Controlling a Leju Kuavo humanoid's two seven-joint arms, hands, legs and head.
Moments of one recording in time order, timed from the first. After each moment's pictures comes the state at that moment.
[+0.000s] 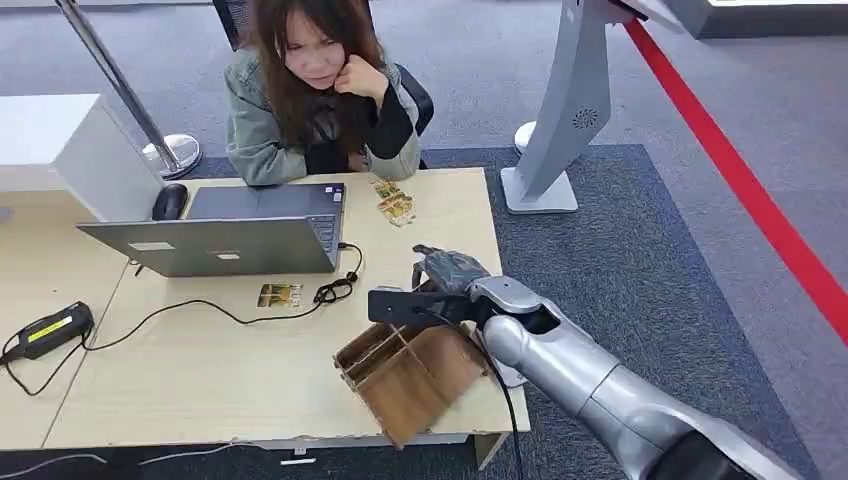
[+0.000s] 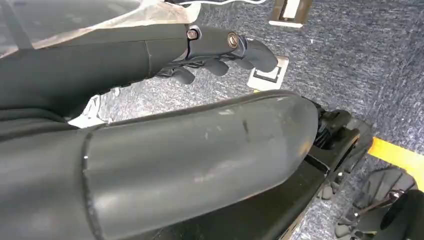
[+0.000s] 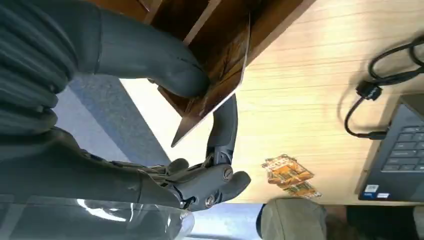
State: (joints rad) left arm -0.26 -0.14 -1.13 -0.17 0.24 0.25 -0.05; right arm -0.86 -0.02 0.83 -0.78 0.38 0.22 0.16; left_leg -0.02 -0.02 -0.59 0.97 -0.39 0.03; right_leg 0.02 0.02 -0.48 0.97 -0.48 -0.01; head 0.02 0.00
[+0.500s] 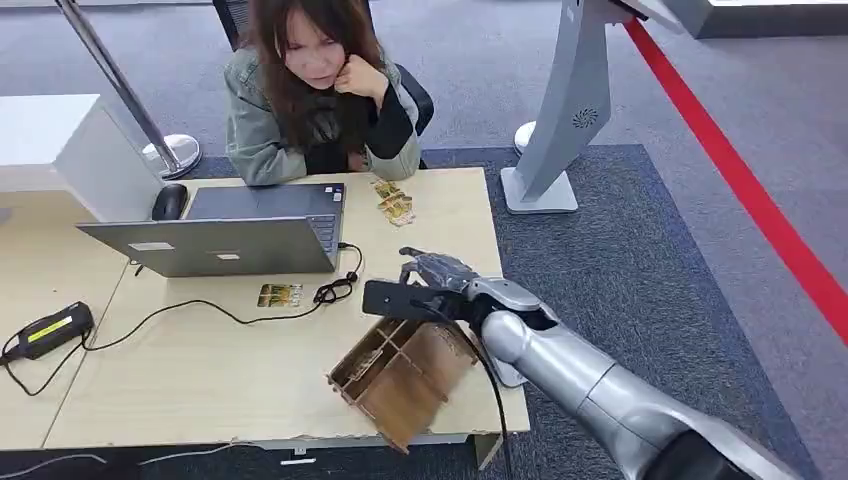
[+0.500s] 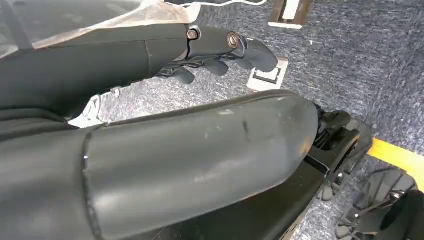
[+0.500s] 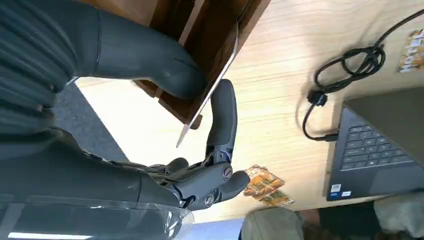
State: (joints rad) left arm -0.26 -0.14 -1.13 -0.17 0.23 0.25 -0.05; right arm -0.86 -0.01 0.83 -0.77 0.21 0.19 0.11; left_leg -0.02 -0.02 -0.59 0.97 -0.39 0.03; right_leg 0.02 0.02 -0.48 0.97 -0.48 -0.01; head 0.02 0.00
